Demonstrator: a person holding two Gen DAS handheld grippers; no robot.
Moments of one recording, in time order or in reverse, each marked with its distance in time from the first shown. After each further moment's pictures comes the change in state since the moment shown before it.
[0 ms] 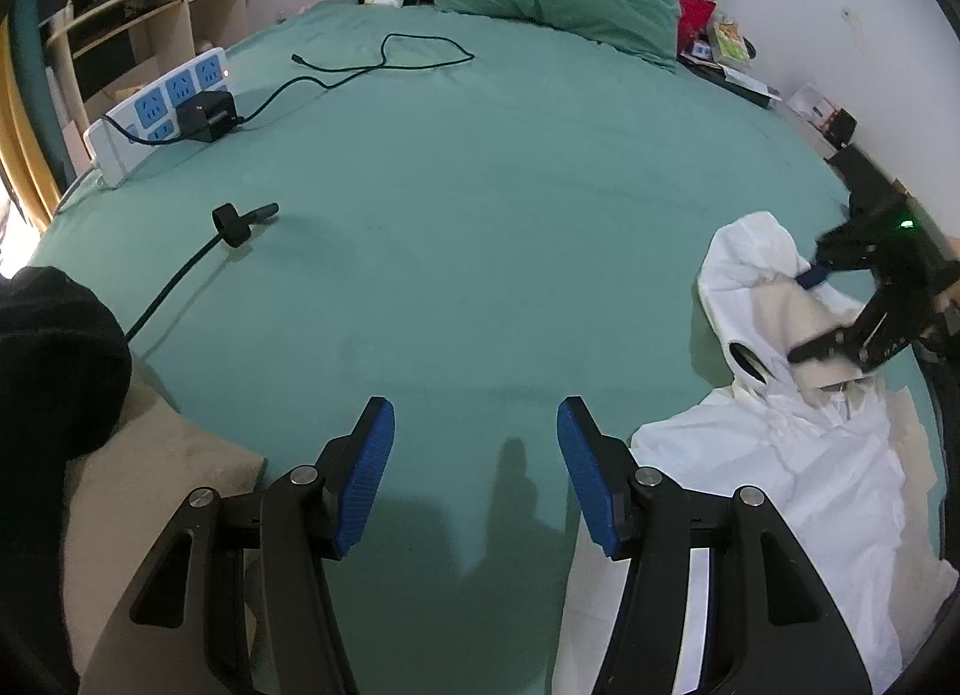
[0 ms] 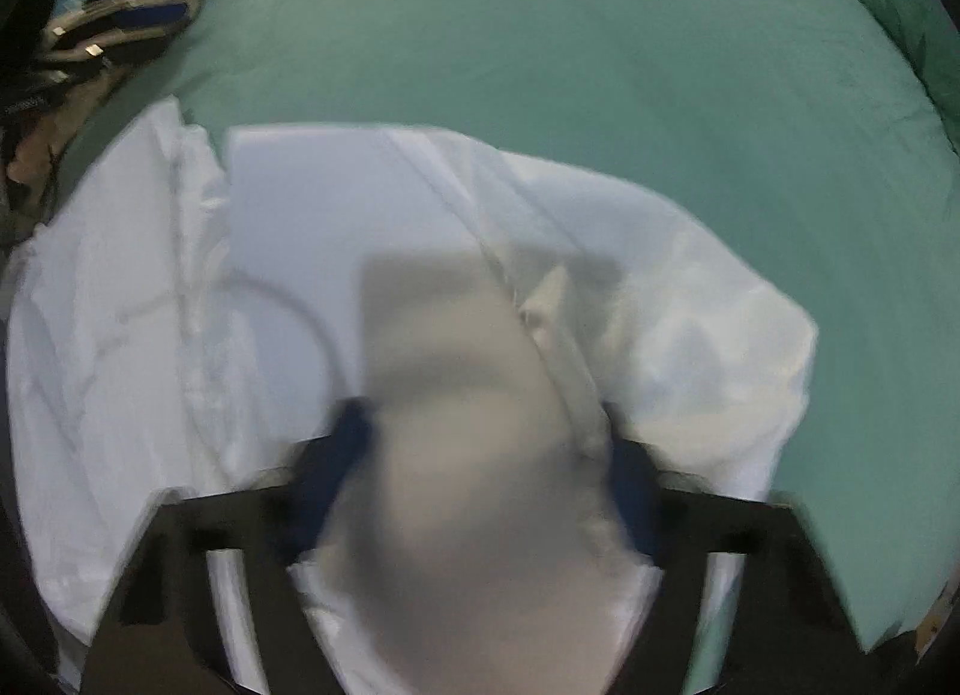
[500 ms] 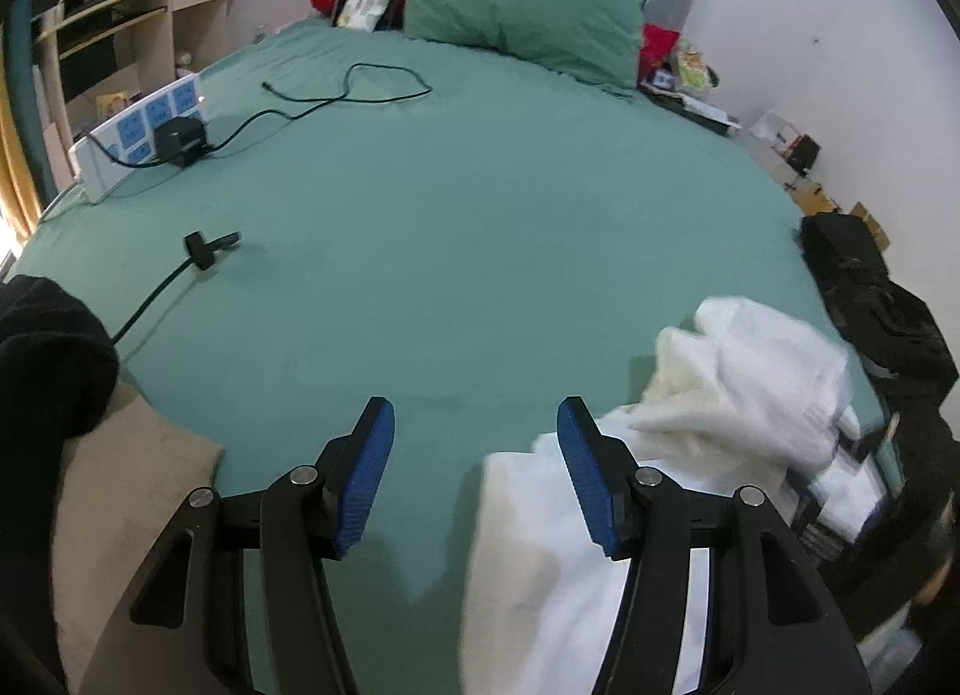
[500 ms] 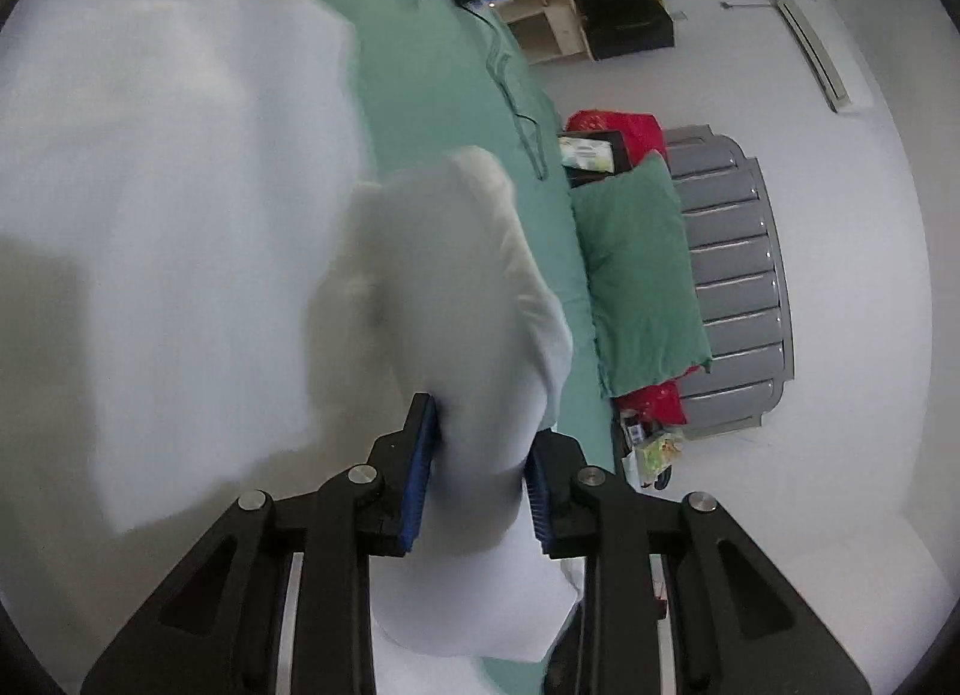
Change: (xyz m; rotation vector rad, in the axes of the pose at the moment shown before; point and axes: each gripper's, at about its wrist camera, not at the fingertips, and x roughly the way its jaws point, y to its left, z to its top) left arm -0.034 -0.026 0.002 -0.009 -0.065 -0.106; right arm 0.031 0.223 -0.077 -0.299 -0.205 -1.123
